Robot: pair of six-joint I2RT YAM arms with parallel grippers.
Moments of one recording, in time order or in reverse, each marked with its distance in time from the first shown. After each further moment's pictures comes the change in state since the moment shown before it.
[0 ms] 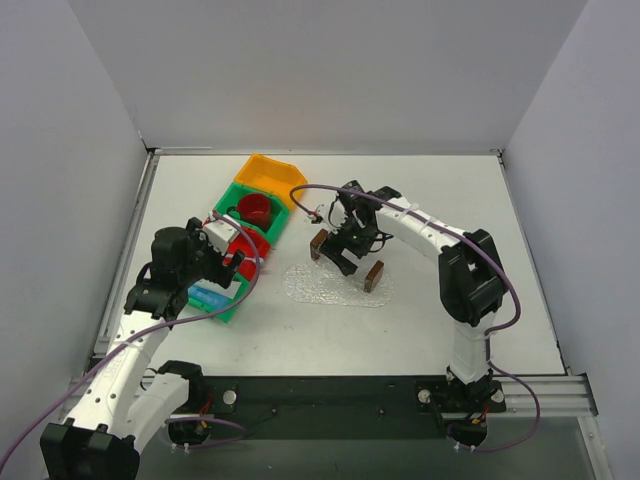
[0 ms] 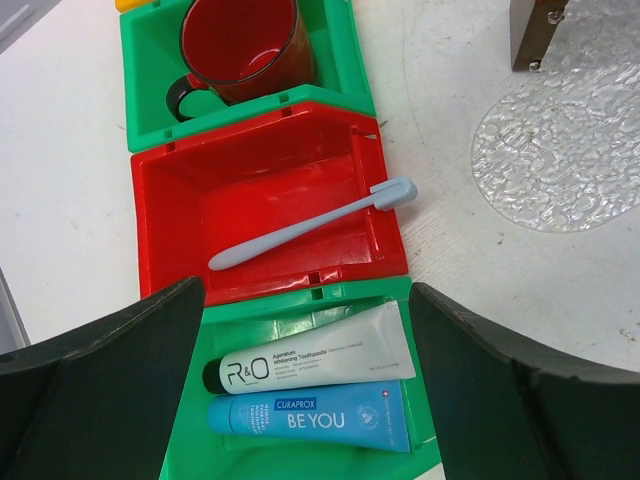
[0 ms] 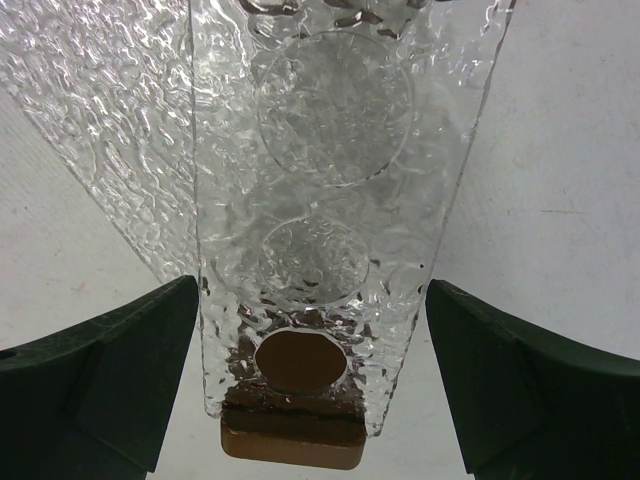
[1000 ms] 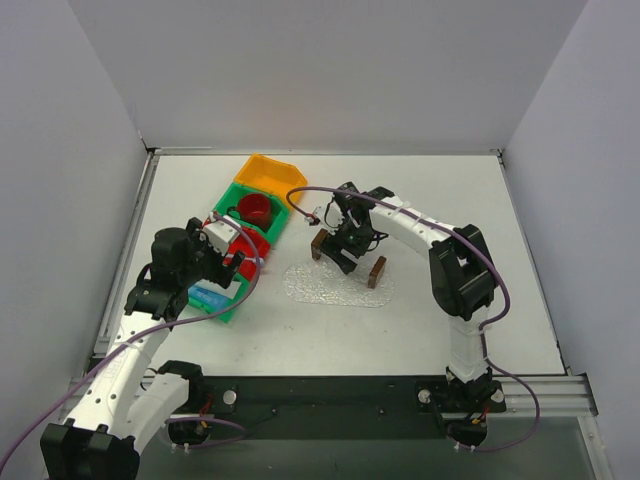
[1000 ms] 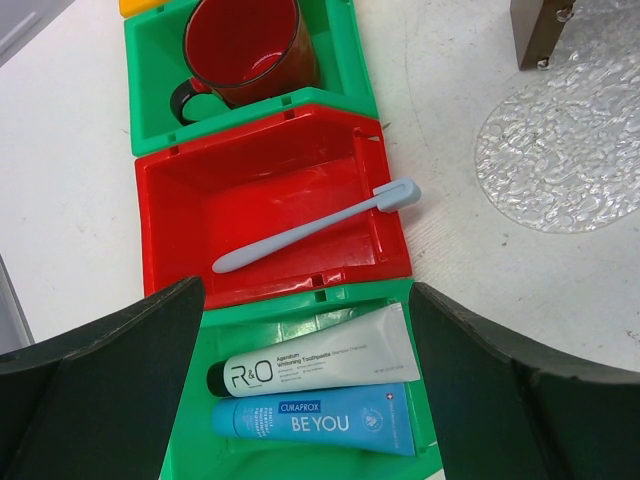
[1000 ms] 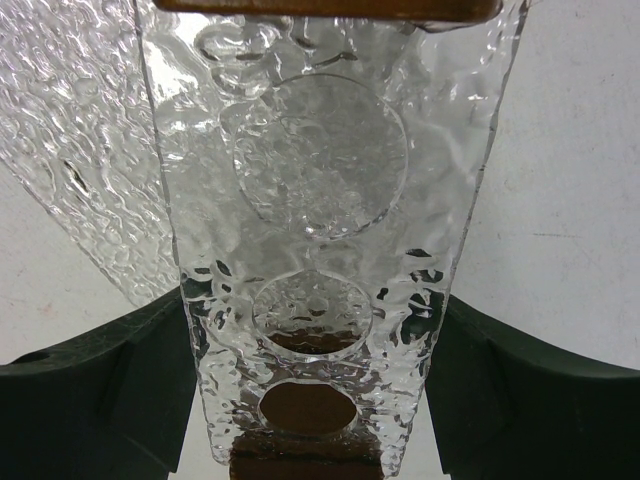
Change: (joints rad) left arm 0.000 -0.004 -0.009 0.014 0.000 0.011; right arm 0.000 0.071 0.038 0.001 0.031 -0.018
